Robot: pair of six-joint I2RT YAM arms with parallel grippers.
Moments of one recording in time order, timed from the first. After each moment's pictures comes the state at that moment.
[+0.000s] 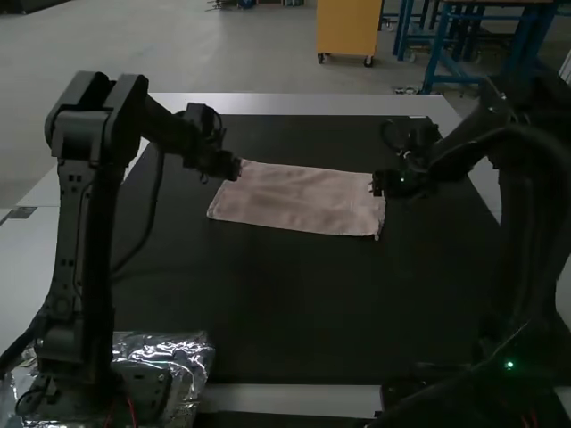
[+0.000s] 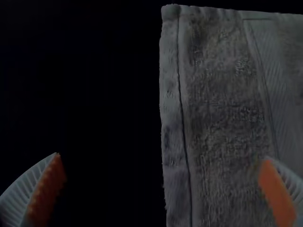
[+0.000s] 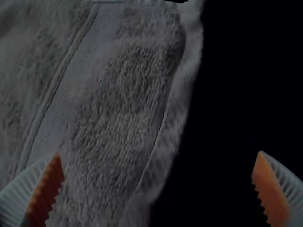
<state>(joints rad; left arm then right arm) -0.11 2.25 1.52 -0.05 0.01 0.11 0.10 2.11 1.18 0.13 -0.15 -0.04</state>
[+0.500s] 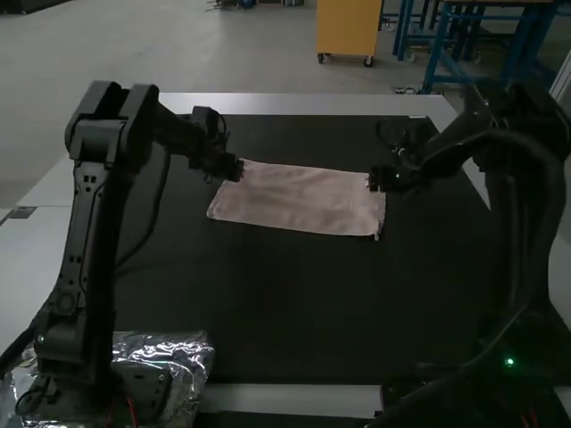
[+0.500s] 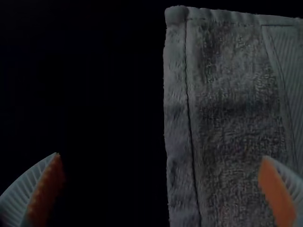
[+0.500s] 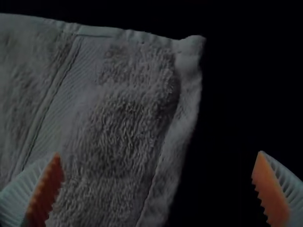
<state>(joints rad) -0.11 2.38 1.68 -0.10 0.01 0.11 0.10 2.23 1.34 0.12 -0.15 -0.05</state>
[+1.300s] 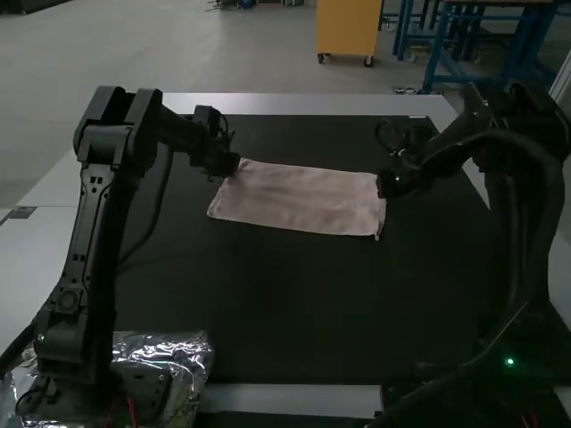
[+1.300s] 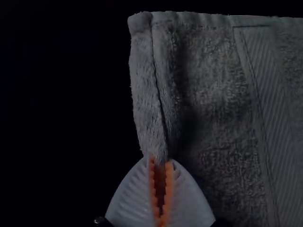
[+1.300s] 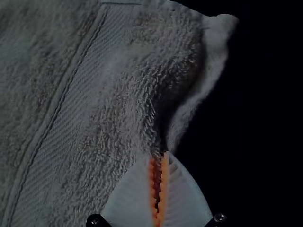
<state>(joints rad) -0.10 2.43 1.77 -0.15 0.13 0.13 0.10 2.24 1.34 0.05 -0.22 -0.09</state>
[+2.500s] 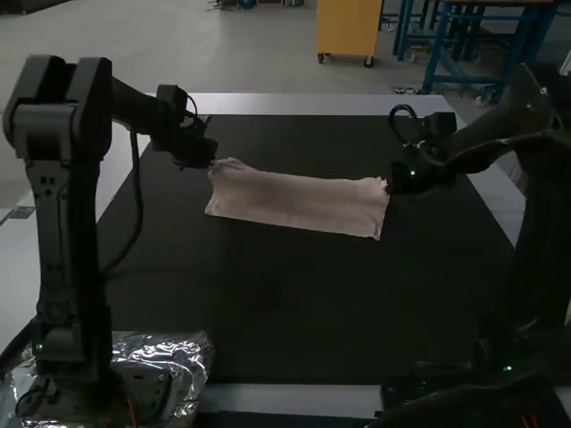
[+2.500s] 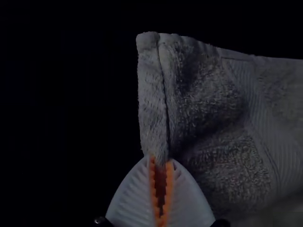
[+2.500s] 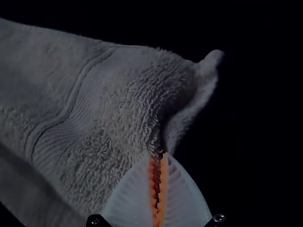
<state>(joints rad) -0.01 2.08 1.49 -0.29 0.30 0.17 0.08 1.88 1.05 0.01 -0.34 -0.05</state>
